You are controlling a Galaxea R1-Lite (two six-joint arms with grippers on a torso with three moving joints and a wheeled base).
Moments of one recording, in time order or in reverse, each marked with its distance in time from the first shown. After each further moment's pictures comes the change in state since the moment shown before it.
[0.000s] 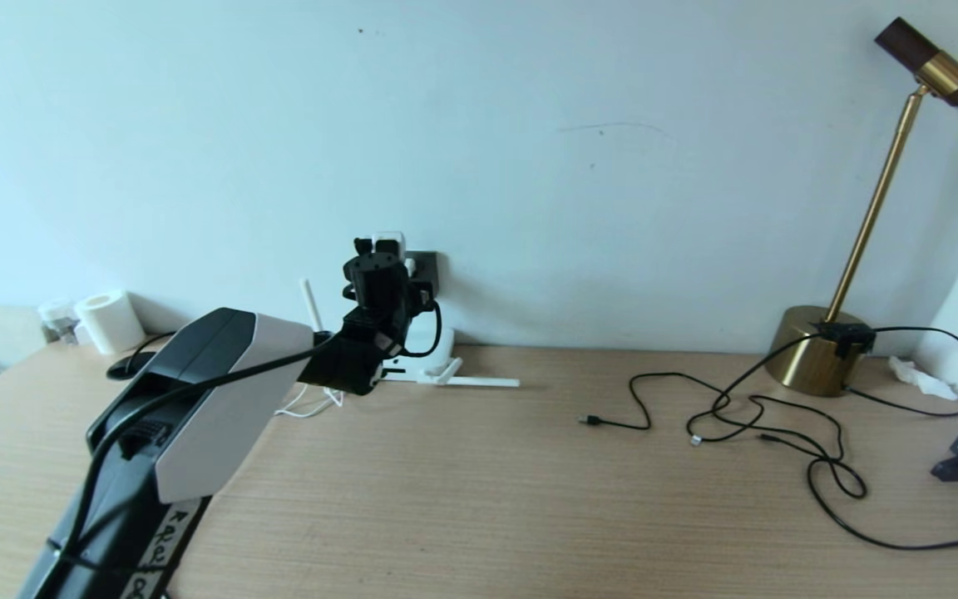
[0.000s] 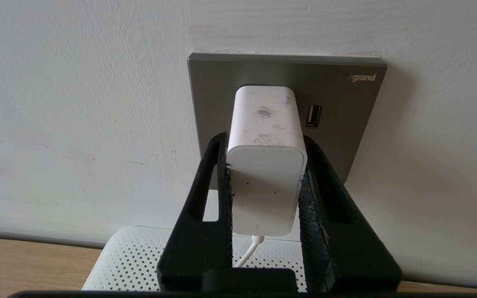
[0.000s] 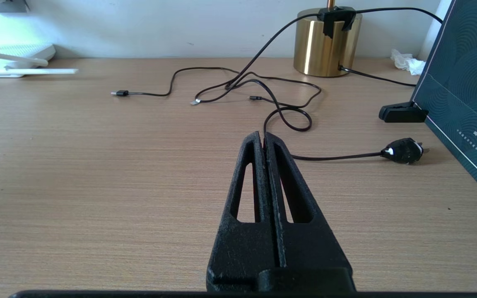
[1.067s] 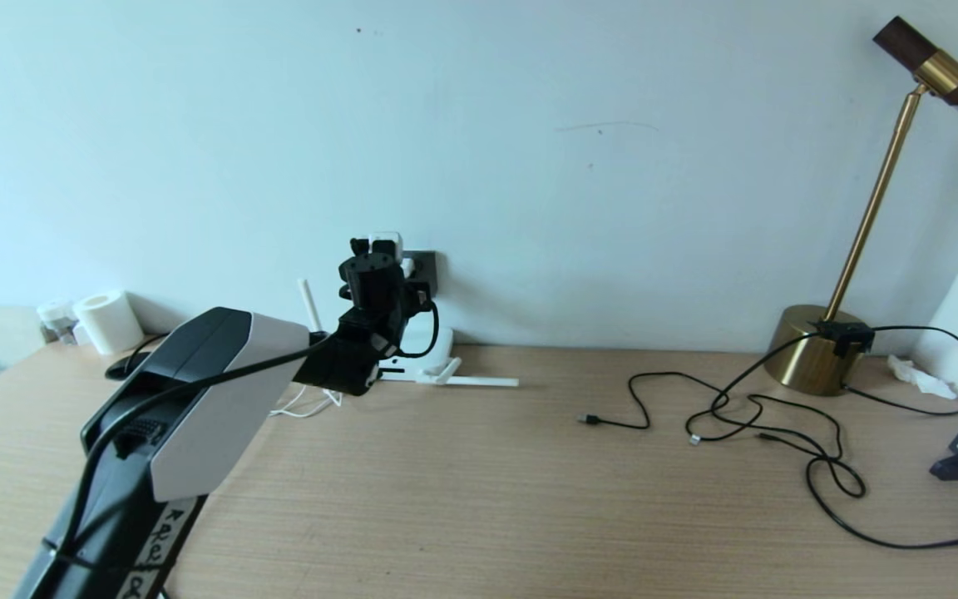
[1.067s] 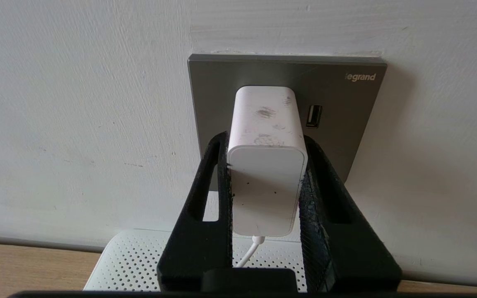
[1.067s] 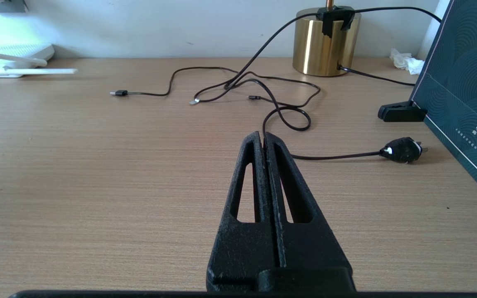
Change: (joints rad) left arm 0.016 -0.001 0.017 -0.011 -0.016 -0.002; right arm 0.000 0.000 0.000 0.000 0.000 0.000
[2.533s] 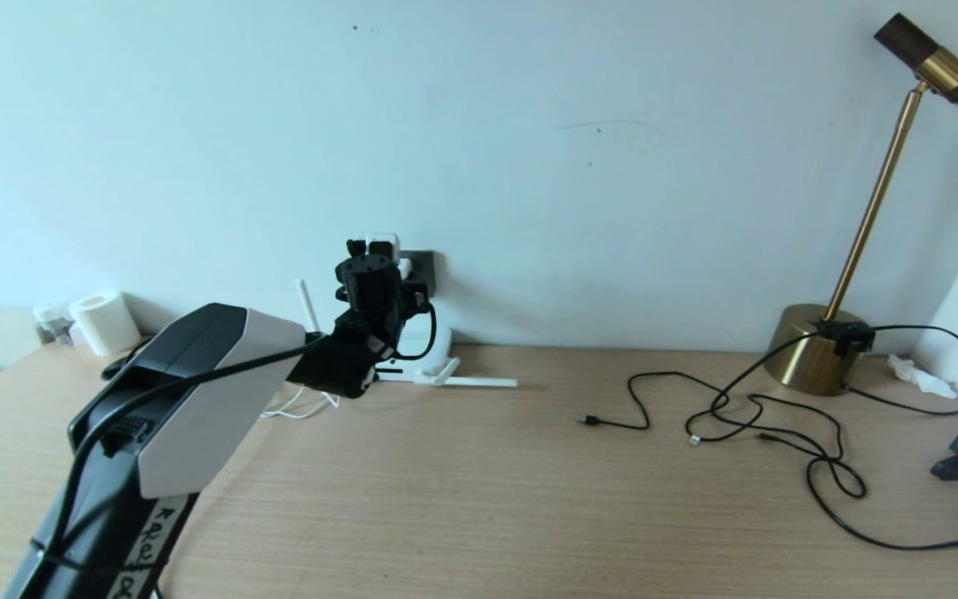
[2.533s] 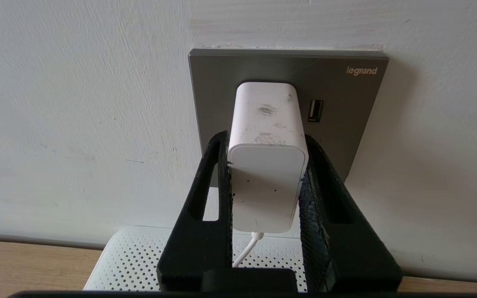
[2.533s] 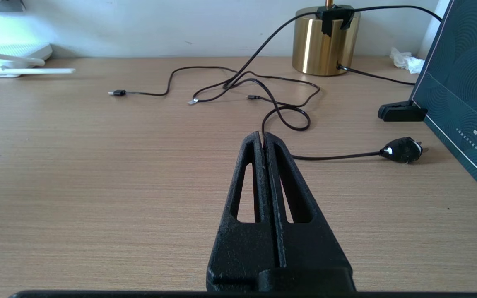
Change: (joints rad) left arm -0.011 -0.031 0.070 -0.008 0.001 0.000; right arm 0.000 0.000 0.000 0.000 0.000 0.000
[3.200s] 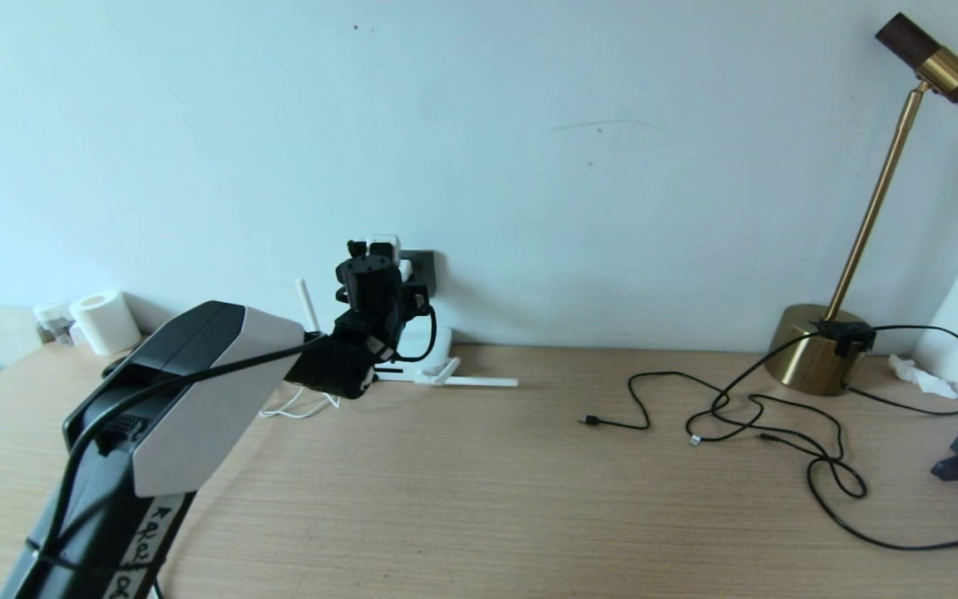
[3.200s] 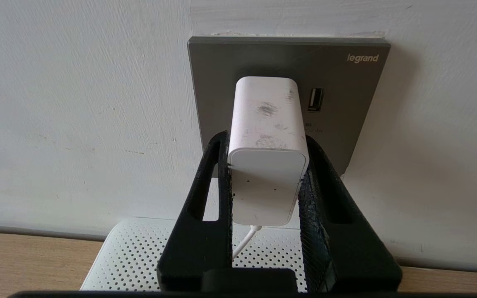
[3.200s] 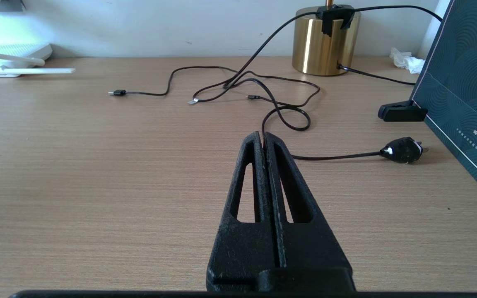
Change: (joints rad) left arm 0.000 -0.017 0.022 0.001 0.001 -0.001; right arm 0.000 0.000 0.000 0.000 0.000 0.000
